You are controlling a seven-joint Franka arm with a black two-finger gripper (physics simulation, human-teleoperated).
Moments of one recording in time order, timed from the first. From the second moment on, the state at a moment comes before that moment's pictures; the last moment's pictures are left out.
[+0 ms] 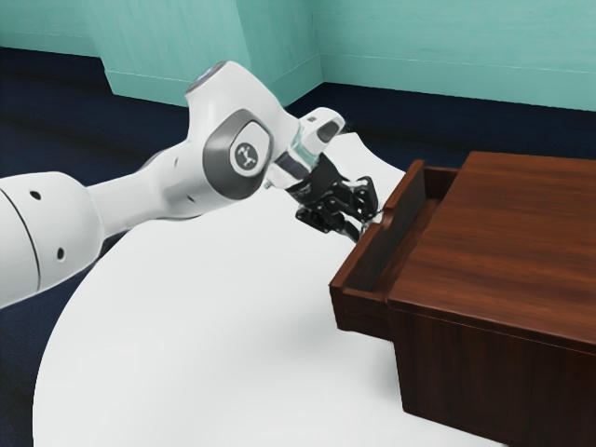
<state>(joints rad) 0.07 0.29 -0.07 -1.53 -0.41 2.17 -0.14</state>
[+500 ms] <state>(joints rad) 0.10 0.29 -0.08 -1.52 -0.45 2.17 -0.09</state>
